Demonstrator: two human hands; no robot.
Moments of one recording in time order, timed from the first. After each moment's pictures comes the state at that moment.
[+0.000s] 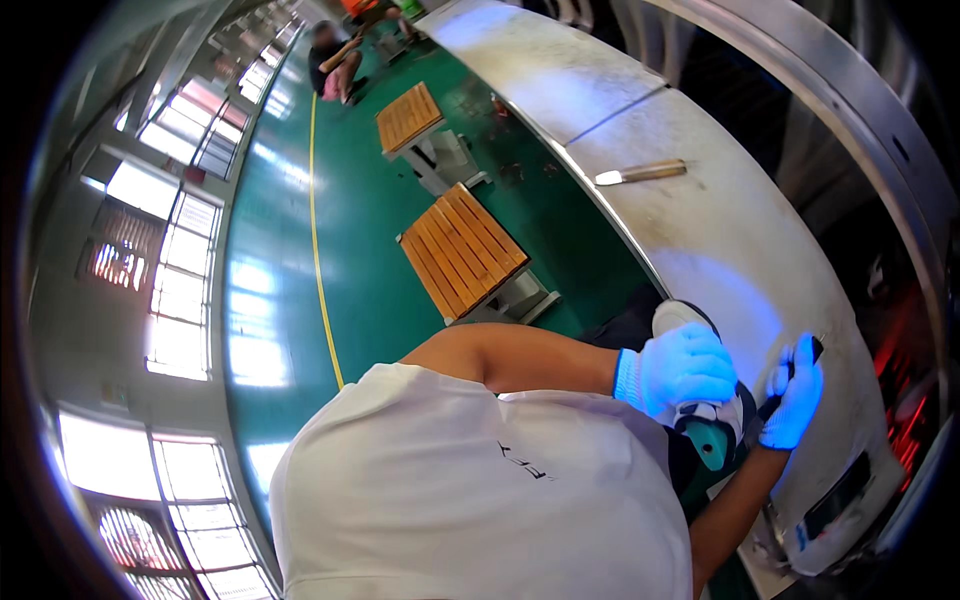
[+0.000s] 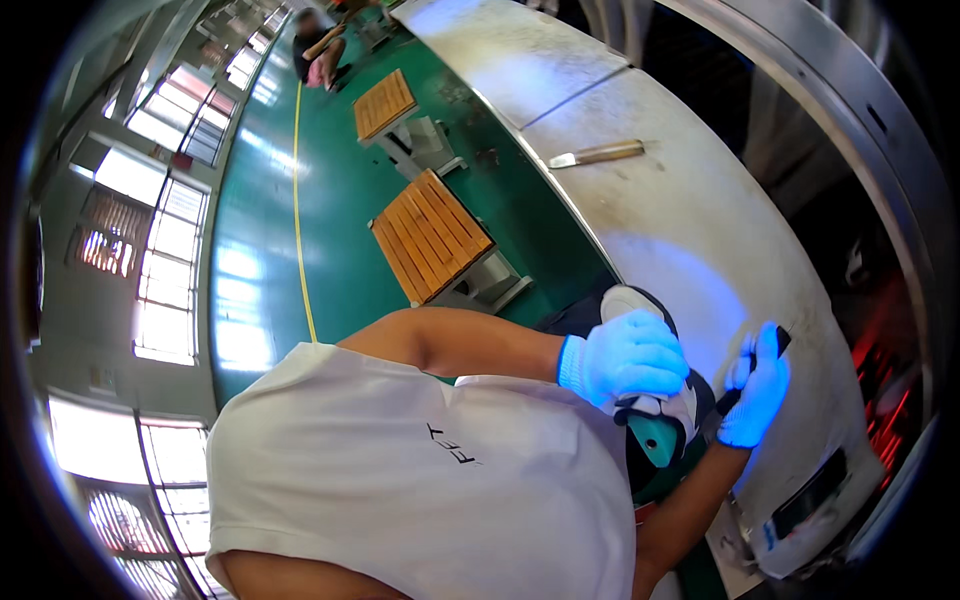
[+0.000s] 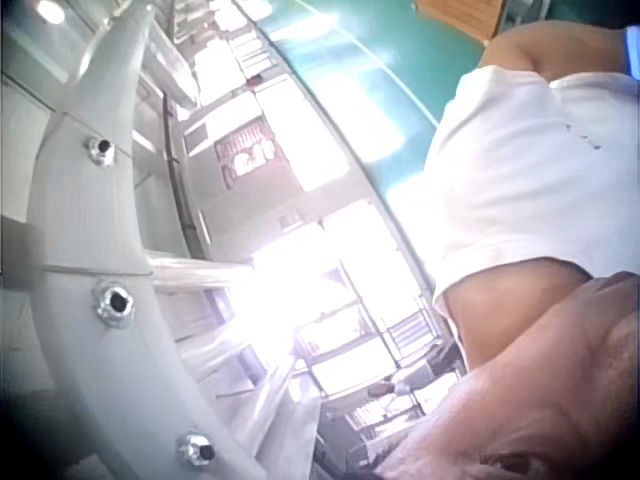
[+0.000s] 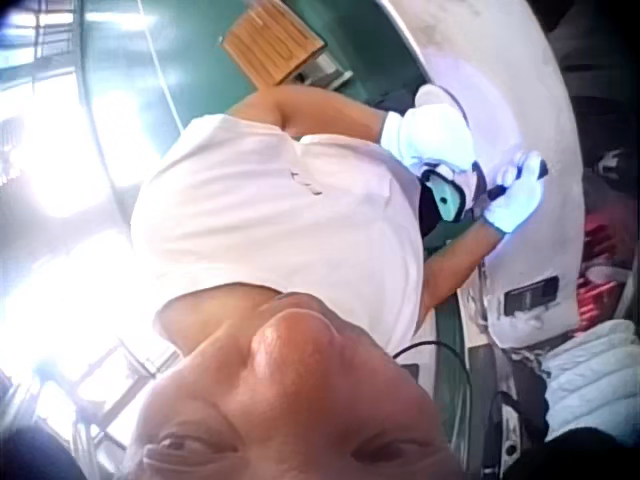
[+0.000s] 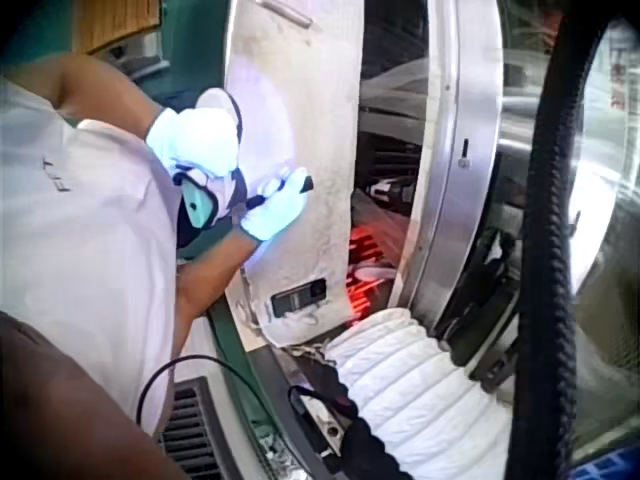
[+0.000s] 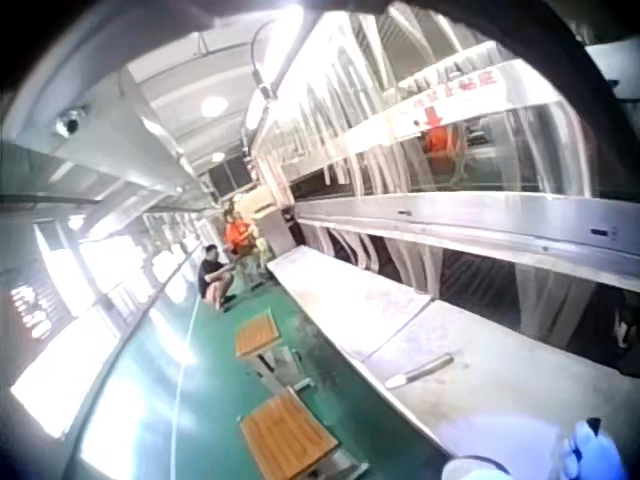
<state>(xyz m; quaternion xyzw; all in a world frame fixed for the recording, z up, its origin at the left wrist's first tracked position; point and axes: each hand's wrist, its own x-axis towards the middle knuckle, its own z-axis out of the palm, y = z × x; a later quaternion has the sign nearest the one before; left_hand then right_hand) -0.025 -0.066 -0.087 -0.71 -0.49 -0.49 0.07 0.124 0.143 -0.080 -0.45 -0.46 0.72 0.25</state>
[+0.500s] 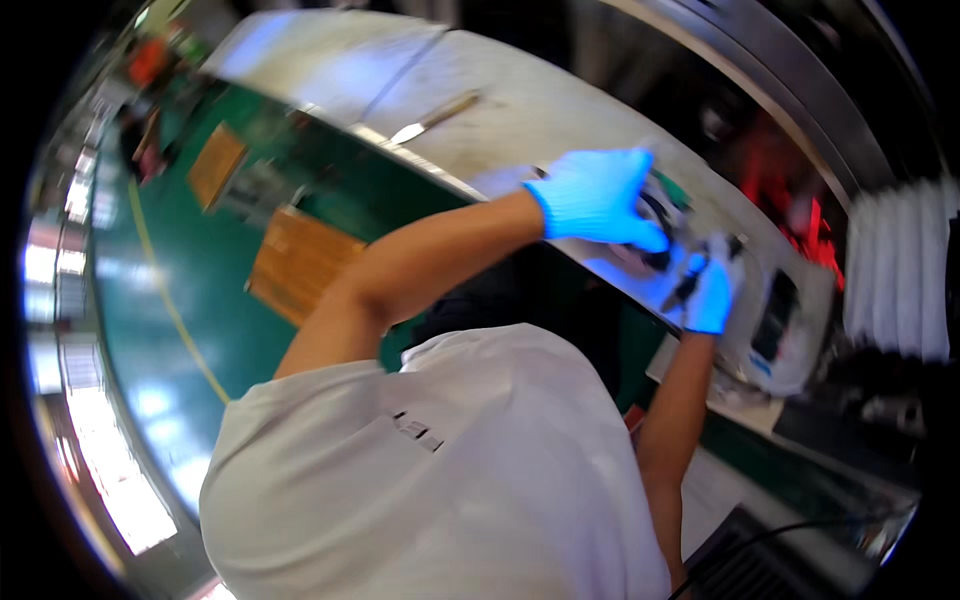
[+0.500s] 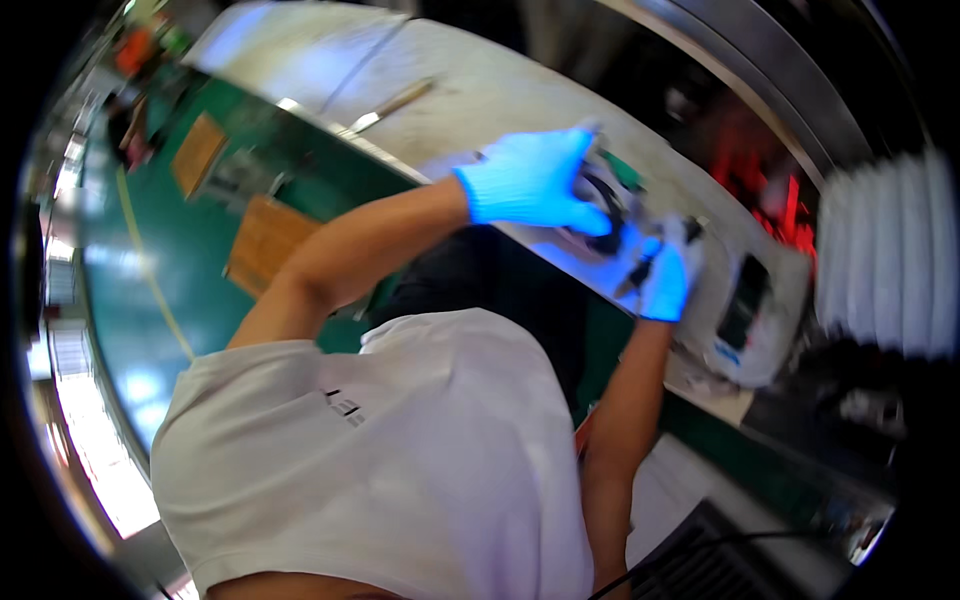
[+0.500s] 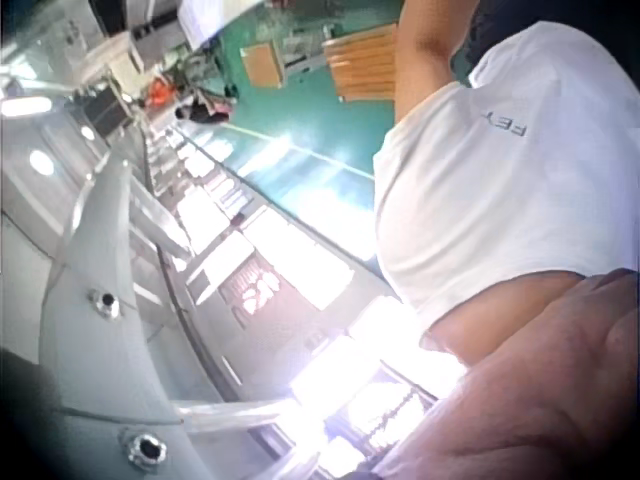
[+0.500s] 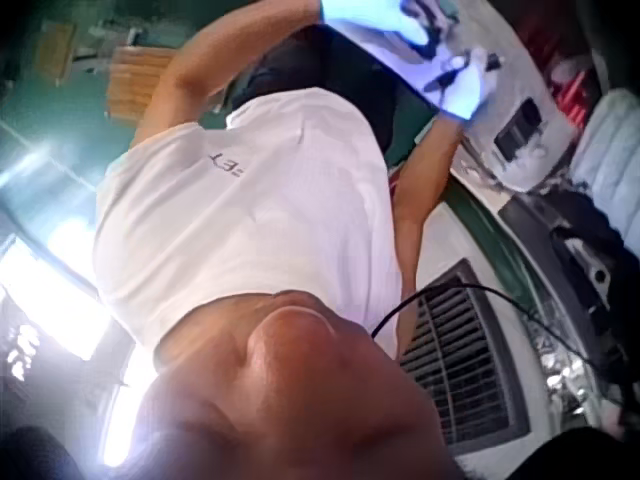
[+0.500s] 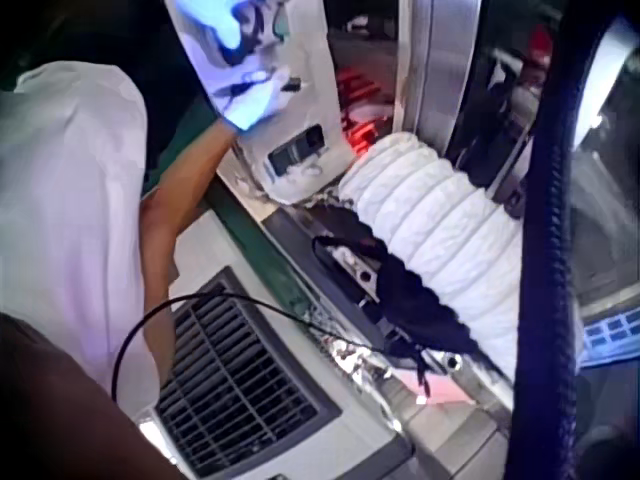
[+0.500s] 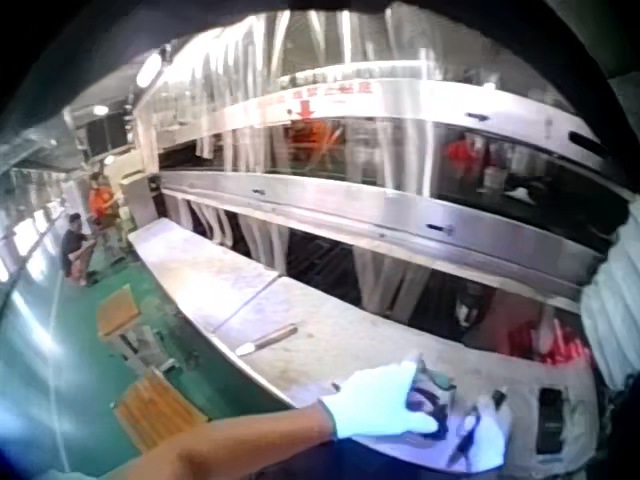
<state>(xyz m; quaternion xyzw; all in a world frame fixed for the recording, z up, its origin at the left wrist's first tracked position) -0.053 0.038 0.019 -0.64 -0.68 -0.27 -0.23 0.201 0.162 -0.099 -0.50 -0.42 0.60 0.45</state>
